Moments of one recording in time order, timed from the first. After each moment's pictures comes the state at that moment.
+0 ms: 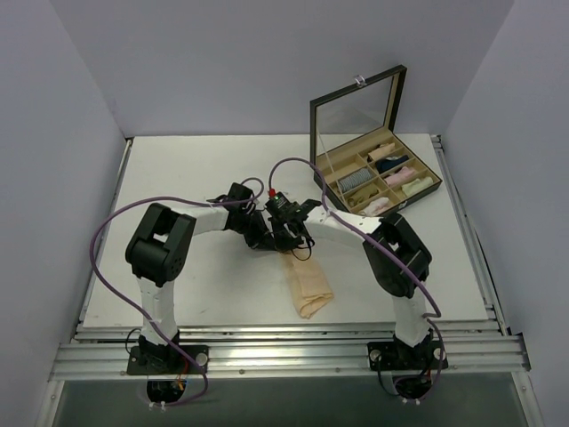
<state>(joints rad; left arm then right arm) -0.46 2.01 1.18 -0.28 0.57 -0.97 0.80 1.98 1.36 -0.52 0.07 0.56</state>
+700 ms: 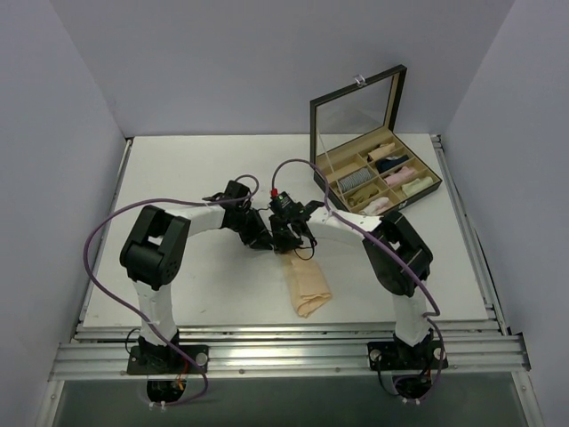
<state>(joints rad) -0.44 1.96 1.17 -0.32 0.49 -0.97 0.77 1.98 1.32 -0.43 -0.01 0.57</state>
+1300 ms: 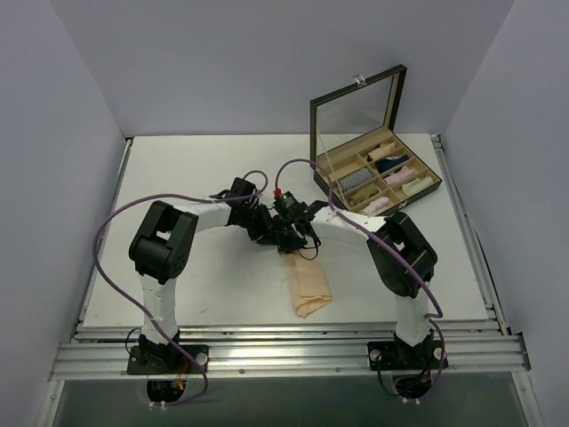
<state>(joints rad) -0.46 2.04 1.24 -0.27 0.54 -0.92 0.75 1.95 1.29 -0.44 -0.01 0.54</state>
